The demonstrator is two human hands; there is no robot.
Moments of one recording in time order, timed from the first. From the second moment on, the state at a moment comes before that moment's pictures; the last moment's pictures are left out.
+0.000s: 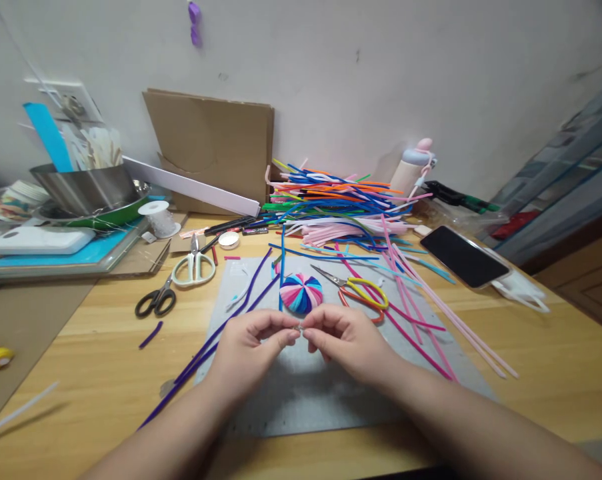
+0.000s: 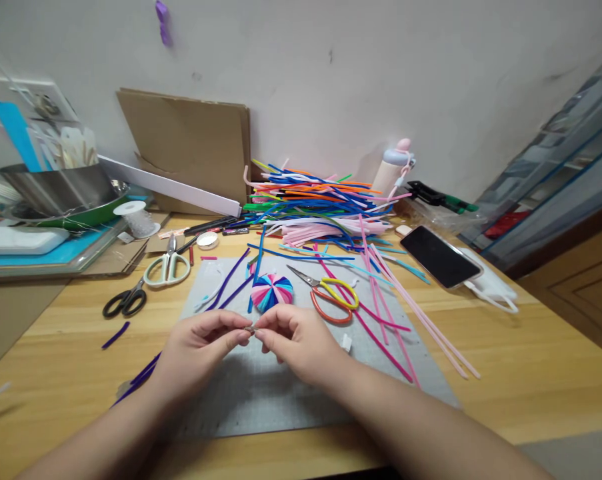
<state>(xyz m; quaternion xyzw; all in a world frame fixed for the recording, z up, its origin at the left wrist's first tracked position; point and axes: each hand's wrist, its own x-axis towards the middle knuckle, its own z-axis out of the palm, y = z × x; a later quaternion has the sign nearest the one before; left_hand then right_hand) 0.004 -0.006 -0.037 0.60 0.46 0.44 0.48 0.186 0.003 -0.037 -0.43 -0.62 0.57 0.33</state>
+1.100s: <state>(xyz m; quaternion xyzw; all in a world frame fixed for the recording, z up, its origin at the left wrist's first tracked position) 0.003 -0.010 -0.044 0.80 0.39 0.45 0.10 0.186 -0.007 -0.039 -0.45 -0.75 0.32 0.36</state>
